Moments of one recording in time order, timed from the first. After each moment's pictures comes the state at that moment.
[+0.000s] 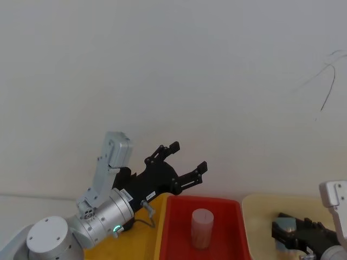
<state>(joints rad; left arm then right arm) -0.62 0.25 0.43 -1.22 -0.52 -0.21 -0.57 0.42 0.15 -0.13 -1.36 0.08 0.47 0.21</state>
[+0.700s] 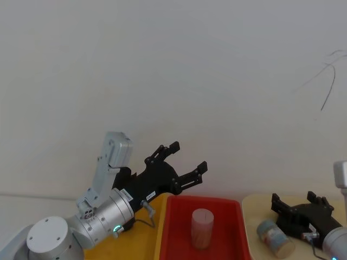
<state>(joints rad) -0.62 0.25 0.43 -1.22 -0.52 -0.21 -0.57 0.42 0.12 -0.10 -1.42 0.12 0.39 0.20</state>
